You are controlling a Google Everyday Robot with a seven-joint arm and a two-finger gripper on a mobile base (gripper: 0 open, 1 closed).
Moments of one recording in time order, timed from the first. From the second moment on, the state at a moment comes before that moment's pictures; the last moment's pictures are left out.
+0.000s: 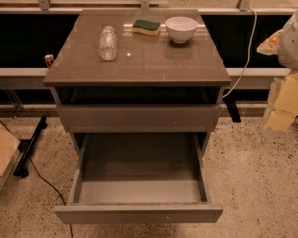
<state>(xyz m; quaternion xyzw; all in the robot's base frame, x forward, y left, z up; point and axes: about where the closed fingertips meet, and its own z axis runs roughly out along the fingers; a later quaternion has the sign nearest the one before) 0.438 -0.217 0.976 -0.60 0.78 -0.03 0.16</state>
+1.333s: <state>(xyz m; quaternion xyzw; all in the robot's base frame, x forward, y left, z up) 0.421 -0.209 0.908 -0.59 0.79 0.02 0.15</state>
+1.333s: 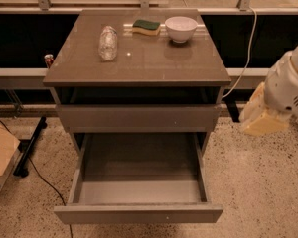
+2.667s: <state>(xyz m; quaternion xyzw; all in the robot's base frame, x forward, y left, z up) 0.402 -0.201 0.821 -0.60 0.79 0.05 0.12</state>
